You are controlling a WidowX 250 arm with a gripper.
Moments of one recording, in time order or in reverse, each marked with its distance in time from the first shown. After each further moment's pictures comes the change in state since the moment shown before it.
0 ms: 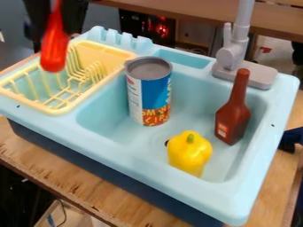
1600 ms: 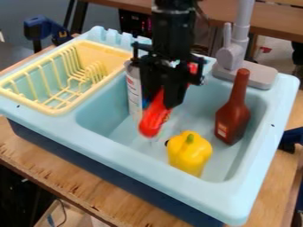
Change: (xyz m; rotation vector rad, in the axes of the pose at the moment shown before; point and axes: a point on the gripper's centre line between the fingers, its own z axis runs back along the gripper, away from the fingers) arm 0.005 -0.118 -0.082 -0.137 0.209 -0.518
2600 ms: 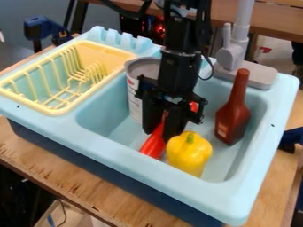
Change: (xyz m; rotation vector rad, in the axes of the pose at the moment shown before) arm -0.005 -0.009 -0.042 0.024 0.126 -0.033
